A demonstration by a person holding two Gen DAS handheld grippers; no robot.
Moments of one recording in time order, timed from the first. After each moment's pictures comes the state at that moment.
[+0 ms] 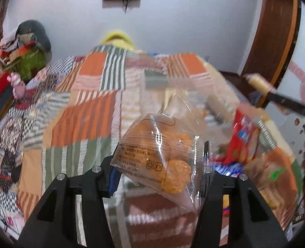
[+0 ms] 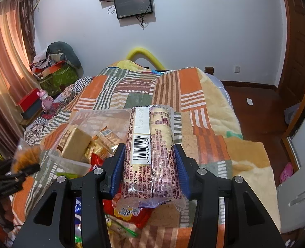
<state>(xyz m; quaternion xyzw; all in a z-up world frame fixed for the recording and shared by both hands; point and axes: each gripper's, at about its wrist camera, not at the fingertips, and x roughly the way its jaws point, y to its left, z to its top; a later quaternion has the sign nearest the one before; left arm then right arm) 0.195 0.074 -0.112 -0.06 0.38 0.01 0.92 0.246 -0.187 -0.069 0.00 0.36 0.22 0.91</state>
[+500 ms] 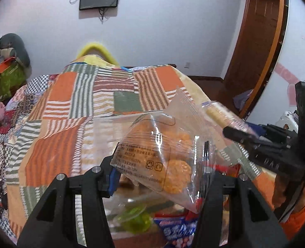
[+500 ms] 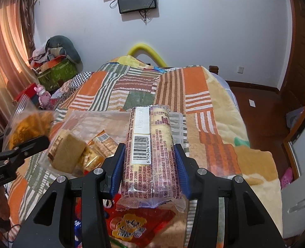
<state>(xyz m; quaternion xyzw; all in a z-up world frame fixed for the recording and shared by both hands) 0.282 0.023 -0.092 -0.05 0.37 -0.05 0.93 0.274 -0.163 -0.083 -0.03 0.37 0.22 0.90</state>
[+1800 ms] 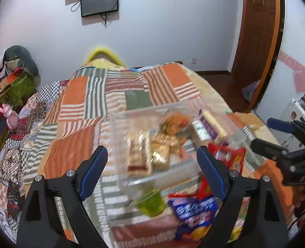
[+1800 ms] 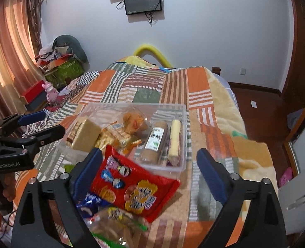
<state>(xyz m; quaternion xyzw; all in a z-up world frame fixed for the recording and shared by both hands) 0.241 0.027 -0.085 0.00 0.37 -0.01 0.93 0.225 -0.181 -0.075 -0.02 0.37 0.23 0.90</state>
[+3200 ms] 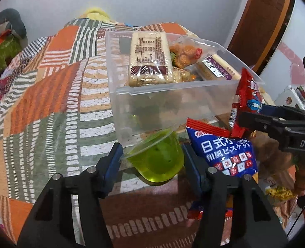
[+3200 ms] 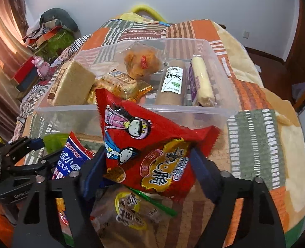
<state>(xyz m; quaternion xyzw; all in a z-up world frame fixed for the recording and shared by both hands) 0.225 0.050 -0.194 -0.06 0.46 -0.06 0.89 0.231 -0.146 -0.140 -0.02 0.48 0.22 0.85</state>
